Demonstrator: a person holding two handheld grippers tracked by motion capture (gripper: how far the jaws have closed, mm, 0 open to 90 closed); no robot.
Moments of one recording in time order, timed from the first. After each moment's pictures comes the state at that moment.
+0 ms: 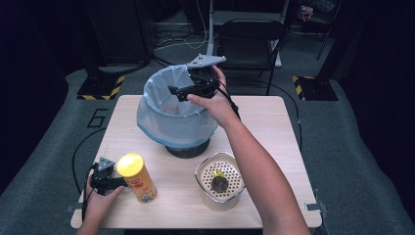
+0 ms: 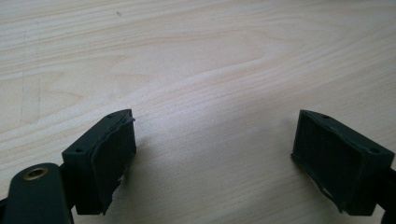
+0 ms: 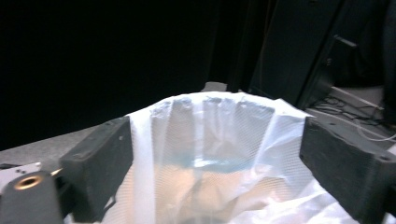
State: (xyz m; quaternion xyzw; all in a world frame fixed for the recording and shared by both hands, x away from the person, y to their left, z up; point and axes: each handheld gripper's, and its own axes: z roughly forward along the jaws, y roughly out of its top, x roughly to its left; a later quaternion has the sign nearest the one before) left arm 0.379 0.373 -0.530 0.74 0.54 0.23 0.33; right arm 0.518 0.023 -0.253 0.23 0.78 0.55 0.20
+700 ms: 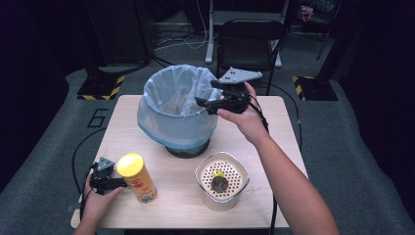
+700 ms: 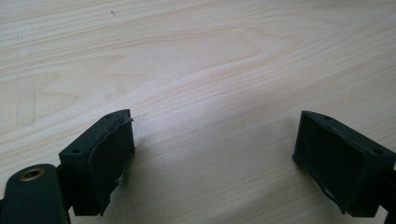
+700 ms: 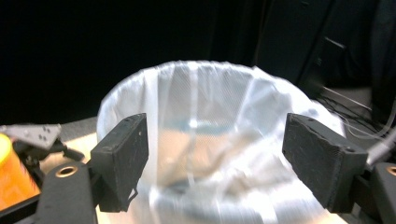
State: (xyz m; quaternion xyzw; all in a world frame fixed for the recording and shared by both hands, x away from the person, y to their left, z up) left arm 0.380 0.375 -0.529 0.75 0.53 0.22 0.33; right arm 0.469 -0.058 -0.261 0.23 0.78 0.55 0.22
